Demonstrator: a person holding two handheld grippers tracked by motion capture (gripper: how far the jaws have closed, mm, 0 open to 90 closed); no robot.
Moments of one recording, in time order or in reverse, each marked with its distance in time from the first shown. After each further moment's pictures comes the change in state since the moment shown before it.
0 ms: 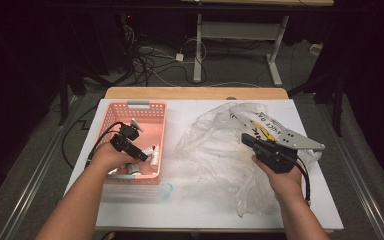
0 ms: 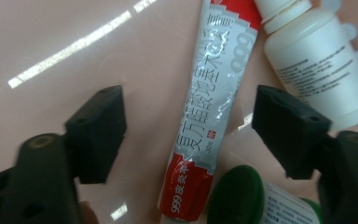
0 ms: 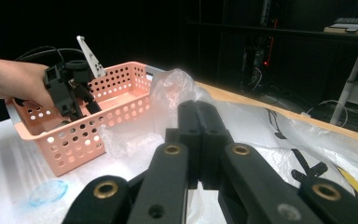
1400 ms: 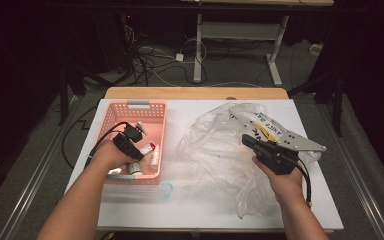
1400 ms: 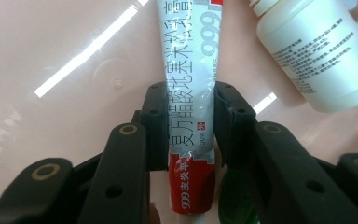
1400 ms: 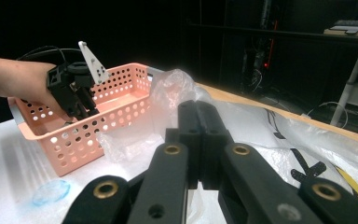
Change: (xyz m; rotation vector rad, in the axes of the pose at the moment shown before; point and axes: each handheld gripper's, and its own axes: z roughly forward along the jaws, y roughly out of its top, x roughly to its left) left arm -0.008 0.003 0.000 0.032 0.057 0.132; right arm 0.003 -0.001 -0.003 -0.008 -0.001 0.004
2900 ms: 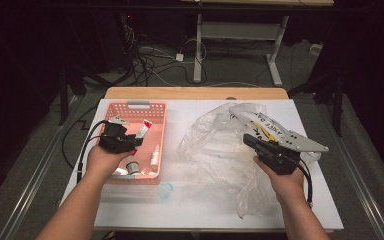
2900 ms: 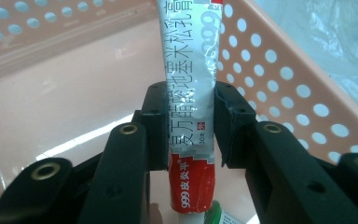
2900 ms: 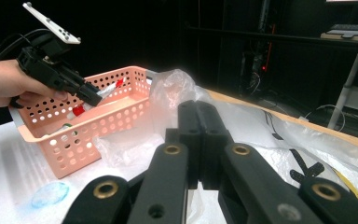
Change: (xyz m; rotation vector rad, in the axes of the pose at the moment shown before) left arm -0.005 -0.039 -0.042 -0.530 -0.015 -0.169; right arm 0.000 0.001 -0.003 -0.014 -0.005 -0.006
